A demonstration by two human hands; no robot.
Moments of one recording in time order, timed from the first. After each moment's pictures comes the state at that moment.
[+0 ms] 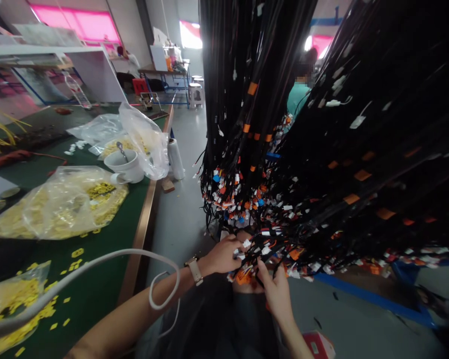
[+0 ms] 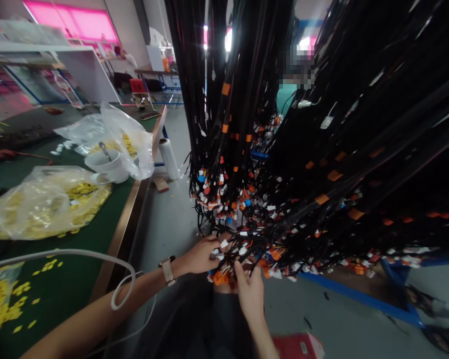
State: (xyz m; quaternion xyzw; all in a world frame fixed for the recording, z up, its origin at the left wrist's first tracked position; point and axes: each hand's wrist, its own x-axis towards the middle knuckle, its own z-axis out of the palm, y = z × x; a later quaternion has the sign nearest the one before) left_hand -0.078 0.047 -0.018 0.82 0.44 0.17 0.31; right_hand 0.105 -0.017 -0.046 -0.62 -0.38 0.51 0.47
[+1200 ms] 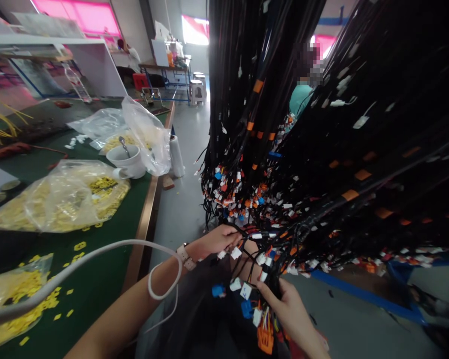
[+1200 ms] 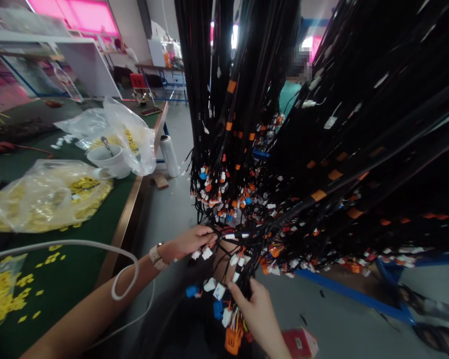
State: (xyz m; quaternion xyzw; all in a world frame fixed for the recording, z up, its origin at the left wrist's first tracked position) left_hand -0.099 0.059 0.027 0.61 0.44 0.23 0.61; right_hand 0.115 -0.044 0.020 -0.61 -0.57 0.48 0.26
